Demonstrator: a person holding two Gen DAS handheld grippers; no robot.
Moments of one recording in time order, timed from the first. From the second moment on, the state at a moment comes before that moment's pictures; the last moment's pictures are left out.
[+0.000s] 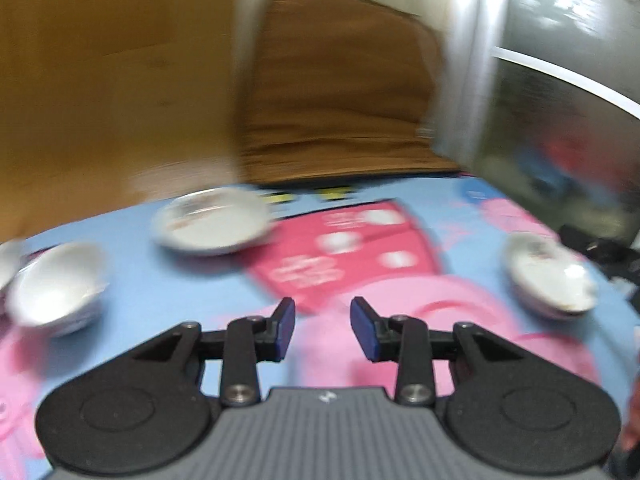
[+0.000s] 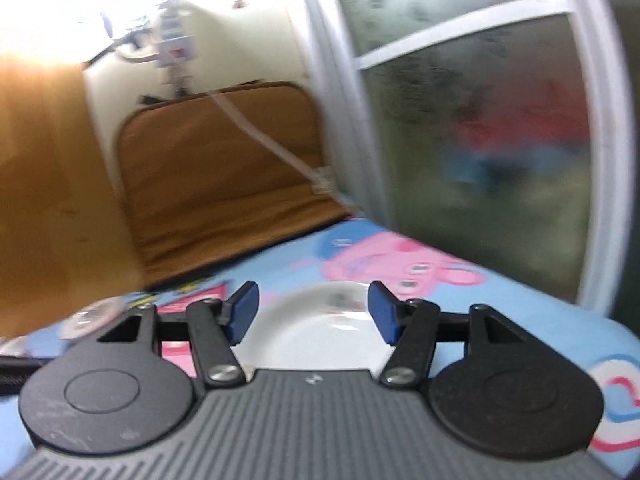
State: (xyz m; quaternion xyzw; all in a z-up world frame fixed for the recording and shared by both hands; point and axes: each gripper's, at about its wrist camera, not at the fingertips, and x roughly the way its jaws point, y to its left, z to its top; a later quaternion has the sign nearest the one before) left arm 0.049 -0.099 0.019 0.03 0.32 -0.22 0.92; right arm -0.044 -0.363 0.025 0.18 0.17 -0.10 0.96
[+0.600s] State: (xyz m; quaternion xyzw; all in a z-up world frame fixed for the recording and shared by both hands) left arm 0.061 0.016 -0.001 -0.10 0.32 -0.16 0.93; right arm 0.132 -0.236 0.014 0.20 0.33 0.06 0.92
